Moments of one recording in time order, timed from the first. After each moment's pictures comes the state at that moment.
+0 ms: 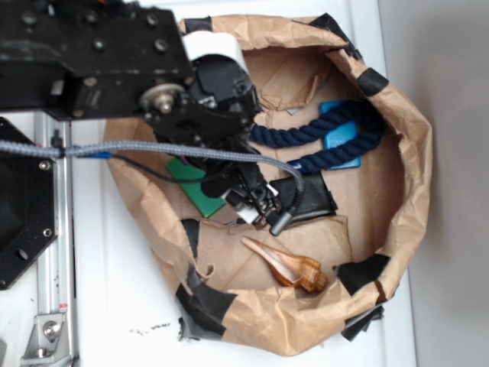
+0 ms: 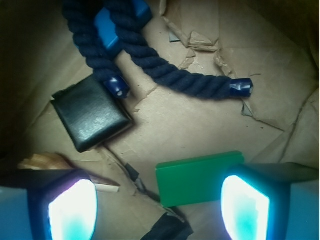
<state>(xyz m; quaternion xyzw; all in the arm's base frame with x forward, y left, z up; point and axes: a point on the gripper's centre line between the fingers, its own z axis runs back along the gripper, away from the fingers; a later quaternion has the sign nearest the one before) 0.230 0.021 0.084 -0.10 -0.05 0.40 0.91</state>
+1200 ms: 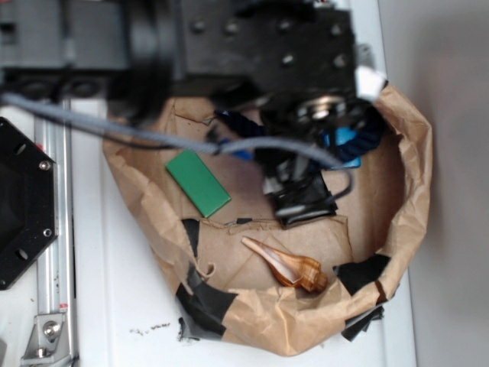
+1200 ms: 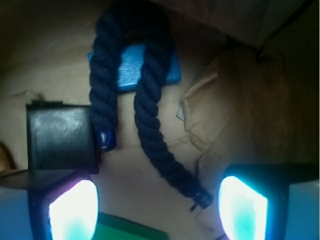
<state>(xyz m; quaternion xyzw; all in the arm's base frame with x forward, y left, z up) 0.263 0.041 0.091 0.03 0.00 0.04 1.00</state>
